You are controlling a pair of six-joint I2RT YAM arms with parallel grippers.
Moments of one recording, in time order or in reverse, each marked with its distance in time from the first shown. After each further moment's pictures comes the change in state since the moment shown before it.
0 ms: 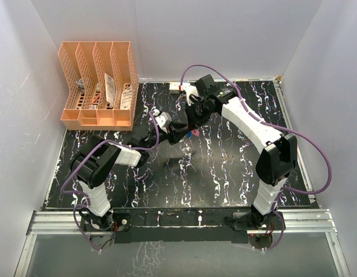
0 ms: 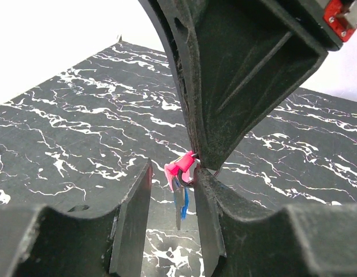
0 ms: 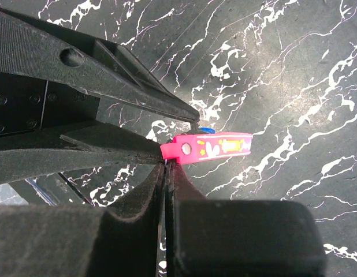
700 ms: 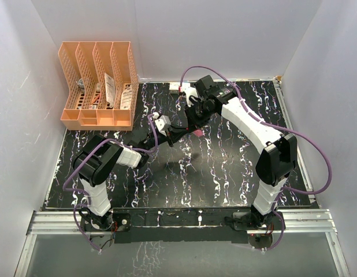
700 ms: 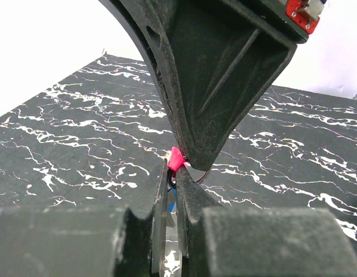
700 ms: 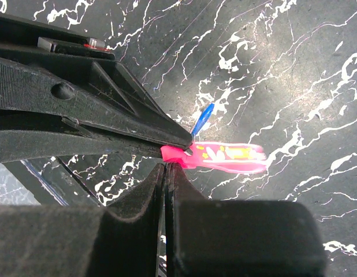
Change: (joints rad) left arm 0.003 0.041 -0.021 0.131 0.082 -0.007; right arm 0.004 -0.001 0.000 -0.026 -0.014 0.000
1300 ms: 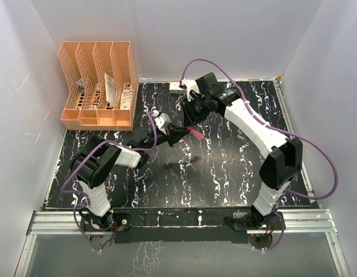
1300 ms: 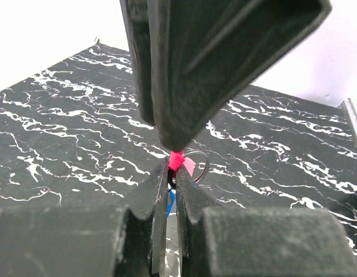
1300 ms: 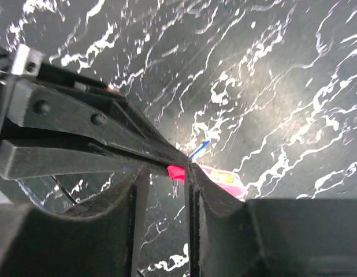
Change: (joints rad) left arm -0.001 -0.022 0.000 -0.061 -0.016 -0.053; right arm 0.005 -0.035 -0.007 0.082 0.031 0.049
